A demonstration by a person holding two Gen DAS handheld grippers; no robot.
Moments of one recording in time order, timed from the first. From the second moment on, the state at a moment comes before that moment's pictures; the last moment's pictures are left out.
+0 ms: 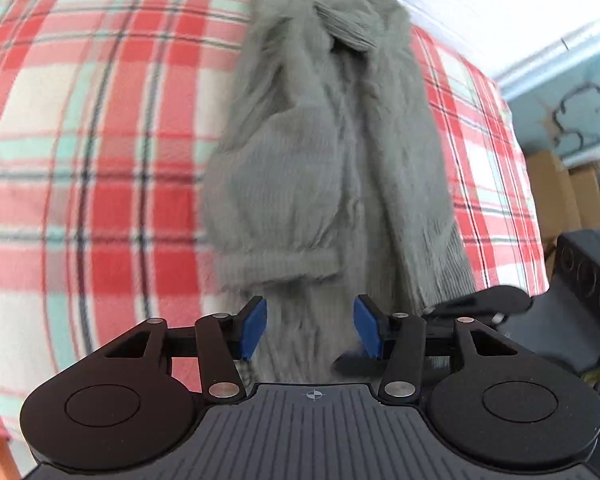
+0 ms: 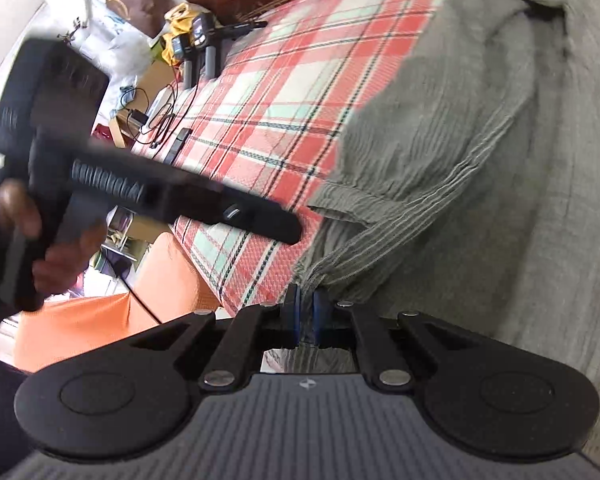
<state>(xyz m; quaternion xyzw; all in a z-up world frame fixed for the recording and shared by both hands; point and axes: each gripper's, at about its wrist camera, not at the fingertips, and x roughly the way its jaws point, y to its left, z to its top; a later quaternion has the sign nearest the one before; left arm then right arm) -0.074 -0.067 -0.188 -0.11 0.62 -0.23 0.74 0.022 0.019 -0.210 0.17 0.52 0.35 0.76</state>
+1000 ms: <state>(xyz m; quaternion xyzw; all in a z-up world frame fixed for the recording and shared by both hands) -0.053 -0.074 -0.205 0.00 0.65 -0.25 0.72 0.020 0.025 -0.247 0.22 0.56 0.24 0.76</state>
